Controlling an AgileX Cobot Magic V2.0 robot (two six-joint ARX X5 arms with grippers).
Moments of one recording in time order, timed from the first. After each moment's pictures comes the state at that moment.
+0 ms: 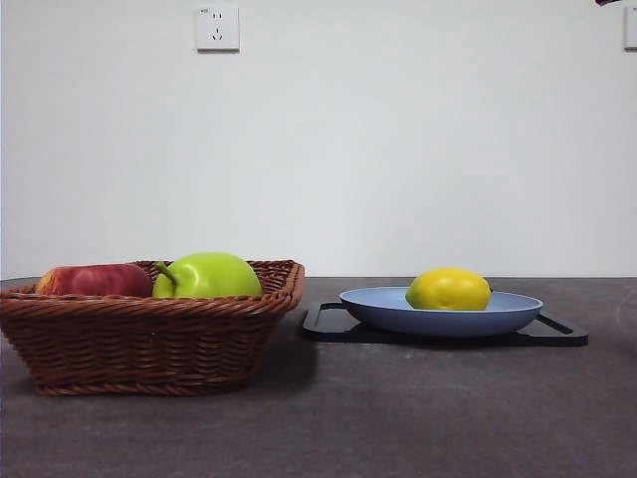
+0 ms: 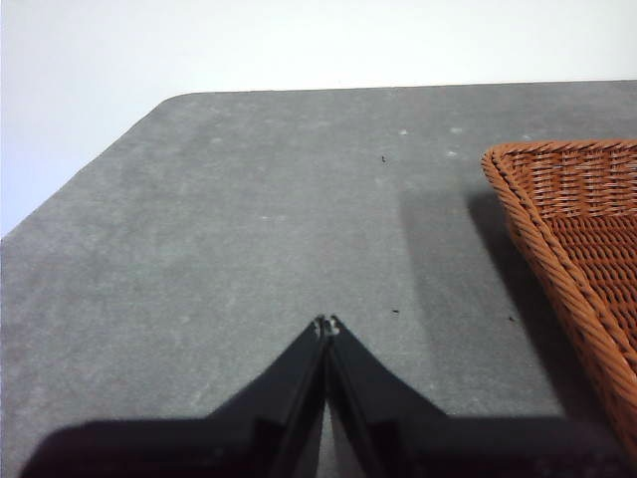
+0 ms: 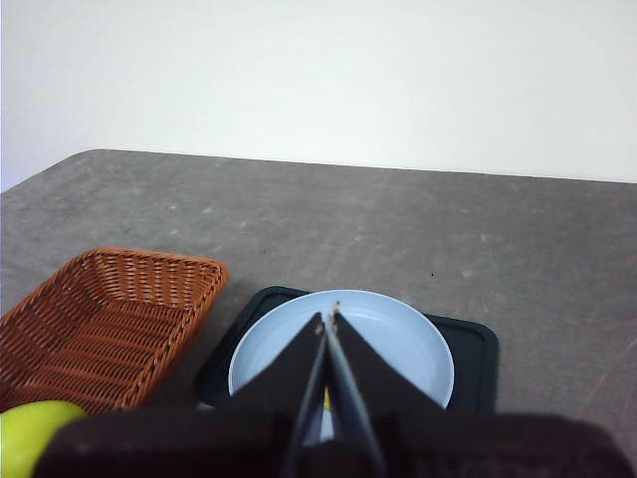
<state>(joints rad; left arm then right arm) 0.04 0.01 0.03 -0.21 -0.07 0.01 0.64 0.52 0.56 -0.20 0.32 0.08</state>
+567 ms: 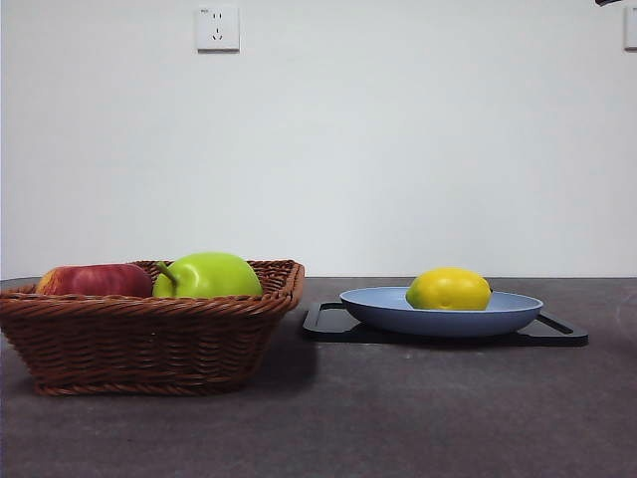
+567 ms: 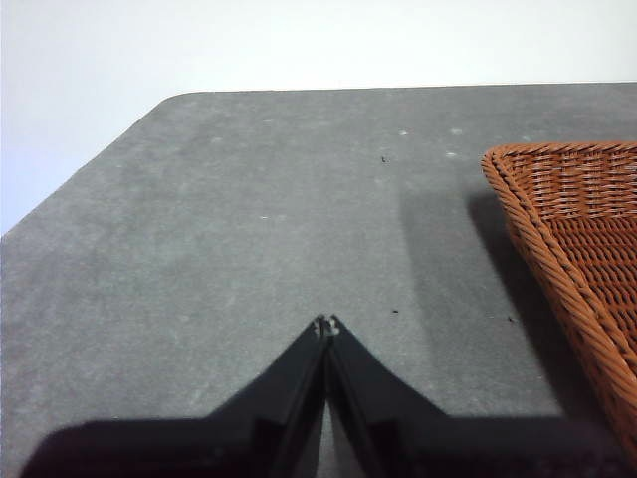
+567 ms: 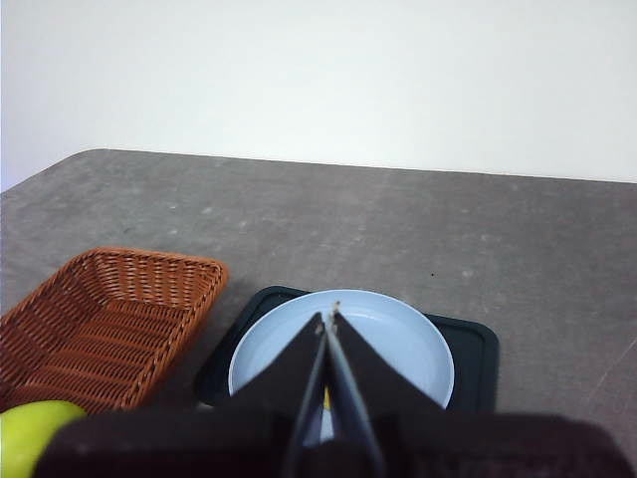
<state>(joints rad) 0.04 0.01 0.03 -0.21 -0.07 0.01 0.64 0.52 0.56 -0.20 0.32 0.08</state>
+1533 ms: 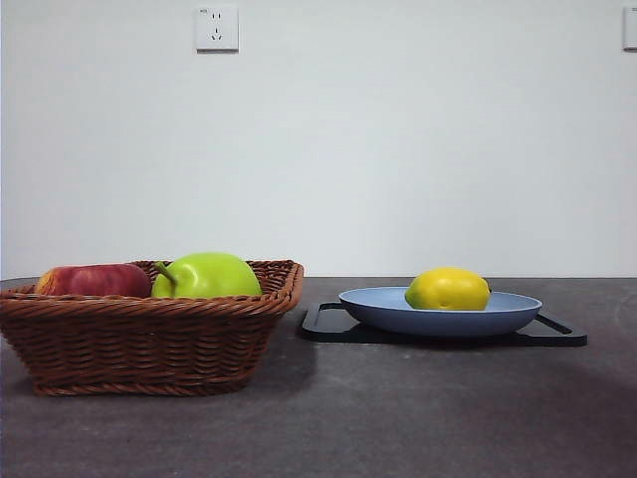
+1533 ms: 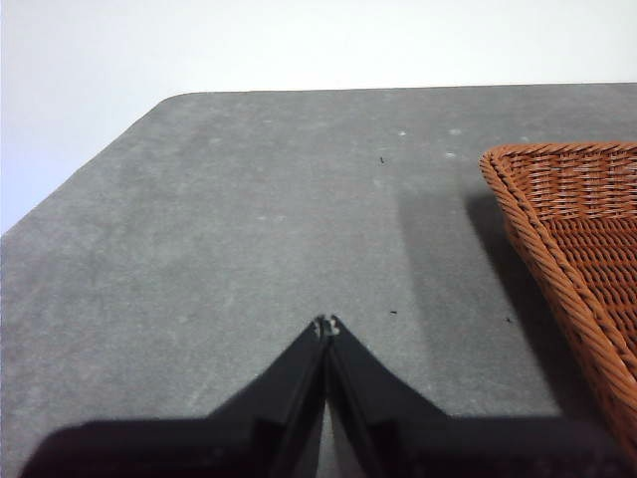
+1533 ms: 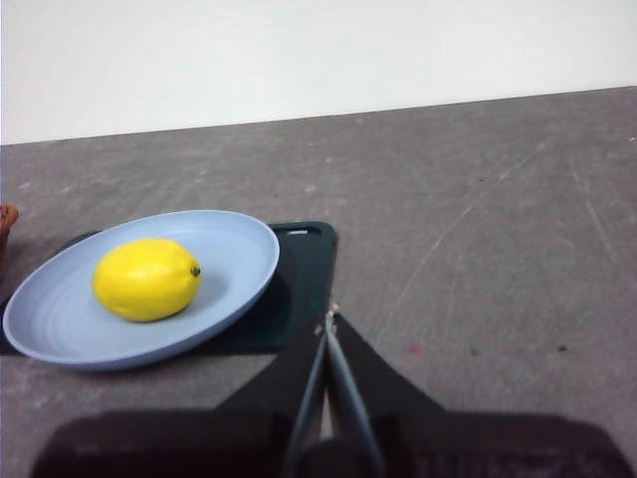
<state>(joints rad) 0.04 0.01 0.03 -0.21 -0.07 0.01 0.08 0.08 0.01 -0.05 0.00 0.07</state>
